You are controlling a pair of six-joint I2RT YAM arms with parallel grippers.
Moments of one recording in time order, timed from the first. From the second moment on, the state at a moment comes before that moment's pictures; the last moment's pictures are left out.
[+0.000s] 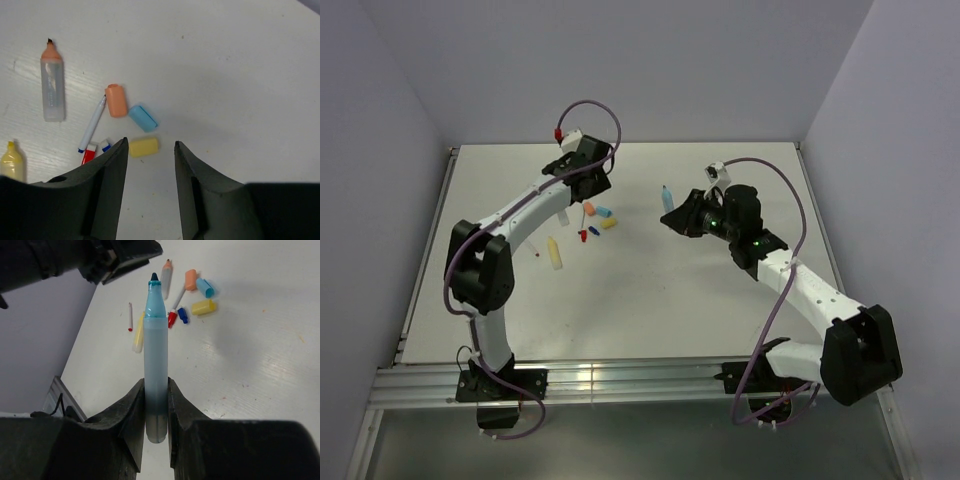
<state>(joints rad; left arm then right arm) -0.52 1.88 1.65 -0.56 -0.42 -0.79 0.38 1.21 0.78 0.11 -0.41 0.59</state>
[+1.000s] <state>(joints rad) -0.52 2.21 1.80 -0.66 -0.48 -1.24 0.30 1.11 0.73 0.12 -0.49 0.61</state>
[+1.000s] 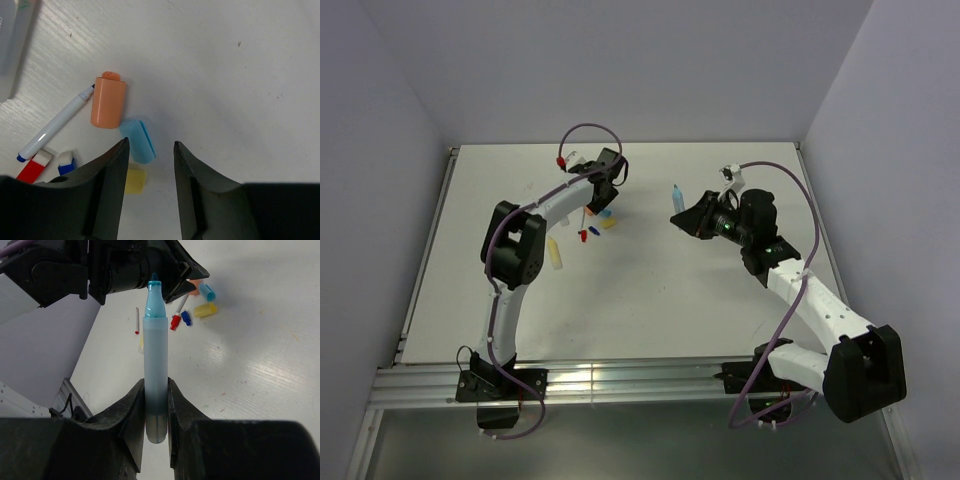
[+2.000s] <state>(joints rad) -0.52 2.31 1.87 -0.70 -0.48 -1.25 0.28 1.11 0.73 0.12 -0.53 0.62</state>
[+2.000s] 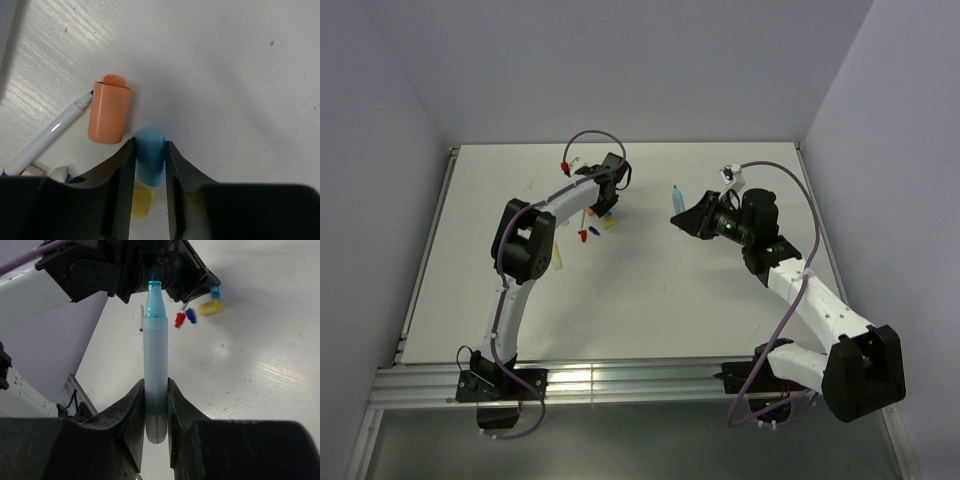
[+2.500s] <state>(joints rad) -0.52 2.30 1.84 -0.64 -0.46 -1.19 0.28 1.15 0.73 0.12 -0.54 0.62</state>
